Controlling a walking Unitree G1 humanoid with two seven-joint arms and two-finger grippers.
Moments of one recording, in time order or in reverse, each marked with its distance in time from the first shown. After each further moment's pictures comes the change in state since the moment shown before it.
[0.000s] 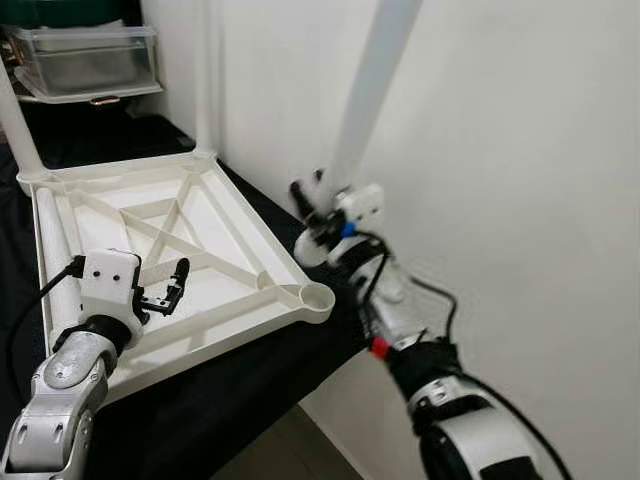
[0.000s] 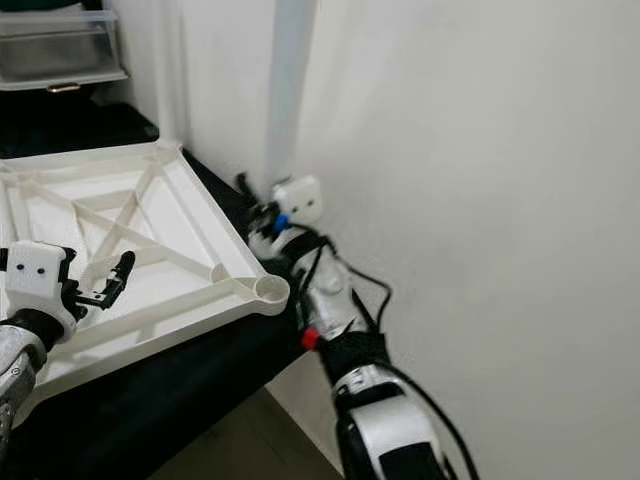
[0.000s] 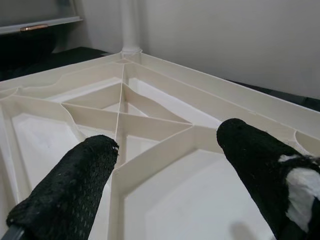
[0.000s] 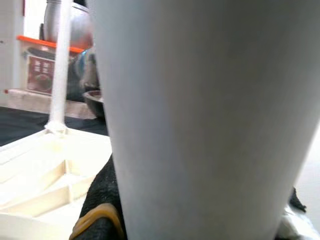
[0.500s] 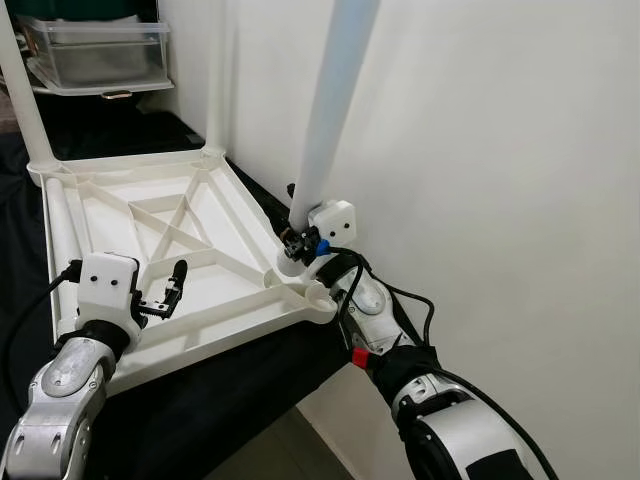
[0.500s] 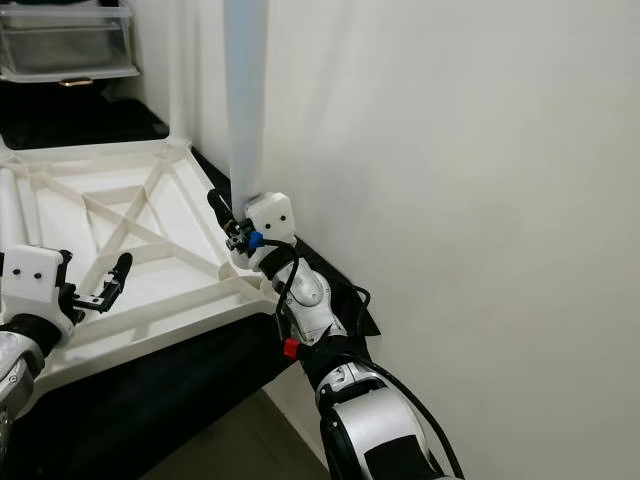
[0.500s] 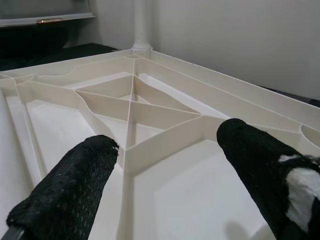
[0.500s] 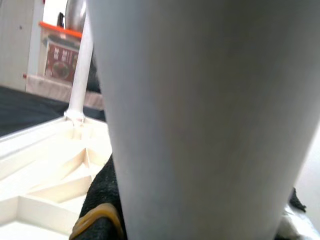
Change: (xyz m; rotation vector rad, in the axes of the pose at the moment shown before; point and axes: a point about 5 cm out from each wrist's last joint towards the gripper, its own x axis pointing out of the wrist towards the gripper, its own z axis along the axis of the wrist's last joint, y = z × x) left arm -0.011 -0.001 0.000 0.004 -0.009 0.023; right arm 0.001 0.020 -0.013 -0.029 0.015 0.048
